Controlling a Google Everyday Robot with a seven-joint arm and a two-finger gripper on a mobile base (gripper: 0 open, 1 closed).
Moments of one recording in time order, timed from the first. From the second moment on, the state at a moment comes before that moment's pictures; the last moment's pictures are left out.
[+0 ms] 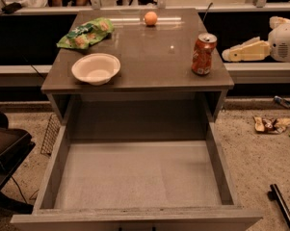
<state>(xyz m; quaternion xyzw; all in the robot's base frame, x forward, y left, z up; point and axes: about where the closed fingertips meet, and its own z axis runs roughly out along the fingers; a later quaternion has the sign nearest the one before) 0.661 -0.292 0.954 -0.30 0.75 0.08 0.58</state>
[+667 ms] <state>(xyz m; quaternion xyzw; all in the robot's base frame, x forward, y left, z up) 0.674 -0.269 0.912 -0.26 0.75 0.15 0.59</state>
